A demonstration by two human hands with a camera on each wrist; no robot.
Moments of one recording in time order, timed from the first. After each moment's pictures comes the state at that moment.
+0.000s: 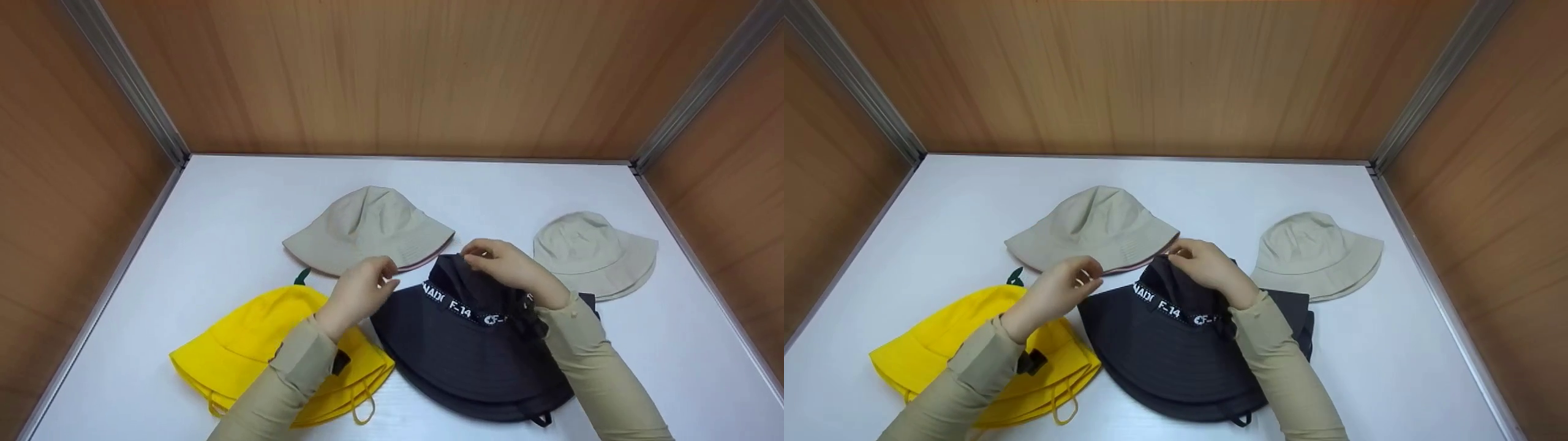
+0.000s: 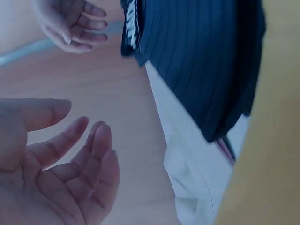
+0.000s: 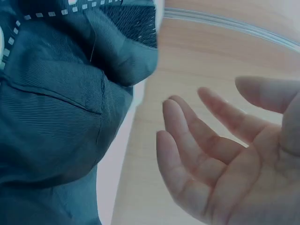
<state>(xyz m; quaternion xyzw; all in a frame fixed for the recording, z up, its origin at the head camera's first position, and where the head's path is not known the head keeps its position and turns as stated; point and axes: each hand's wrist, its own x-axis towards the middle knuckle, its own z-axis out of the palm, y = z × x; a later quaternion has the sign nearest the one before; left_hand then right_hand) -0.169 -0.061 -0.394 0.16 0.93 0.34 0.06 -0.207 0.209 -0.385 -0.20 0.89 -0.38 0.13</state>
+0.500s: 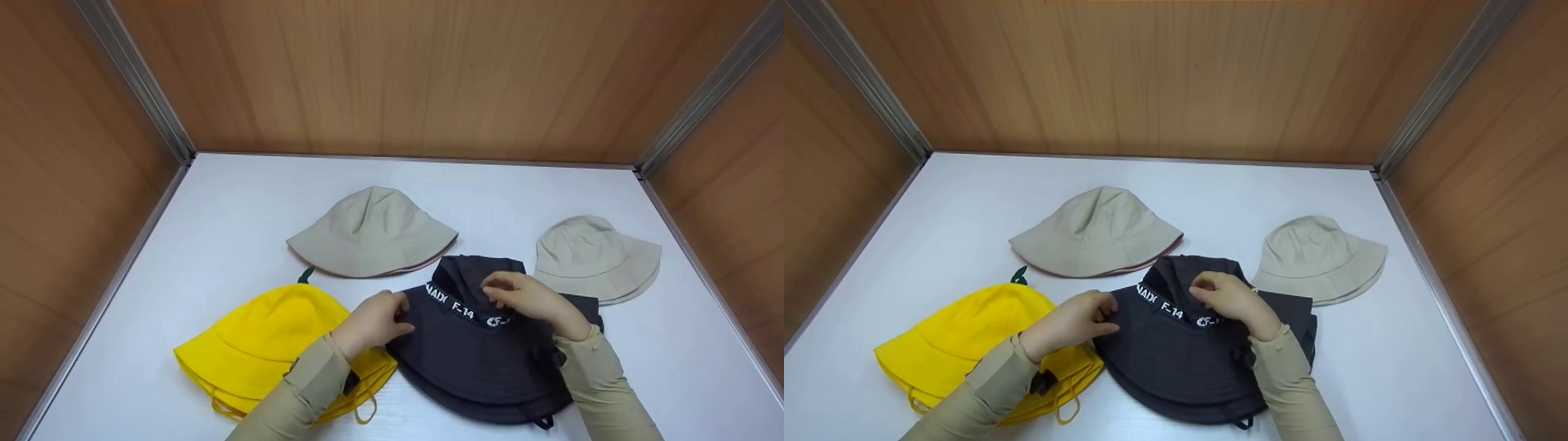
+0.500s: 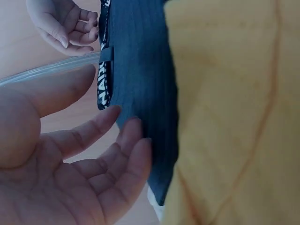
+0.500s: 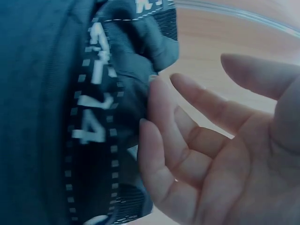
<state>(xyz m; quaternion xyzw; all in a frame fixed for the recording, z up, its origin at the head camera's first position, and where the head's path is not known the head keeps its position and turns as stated) -0.152 -0.045 -0.423 0.21 0.92 0.29 0.16 -0.180 0.245 -0.414 -0.19 0.88 -0.39 0.18</state>
